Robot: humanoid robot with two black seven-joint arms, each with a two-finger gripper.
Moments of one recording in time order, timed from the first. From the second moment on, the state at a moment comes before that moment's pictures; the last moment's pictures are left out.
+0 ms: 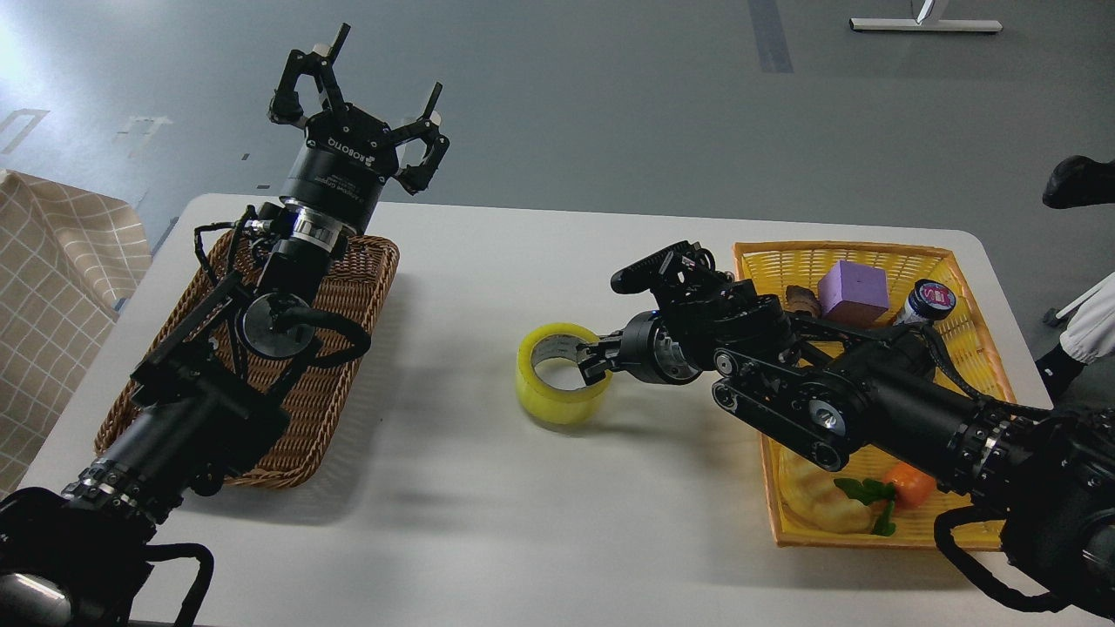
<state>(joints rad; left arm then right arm) -0.59 0.19 -1.11 -0.97 0.13 -0.49 -0.35 0.97 0.00 0.29 0.86 -1.83 0.49 -0.04</state>
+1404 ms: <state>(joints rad) -0.59 0.20 -1.10 -0.97 0.14 -0.49 -0.35 0.75 -0.56 0.89 1.48 -1.38 0.49 -0.04</state>
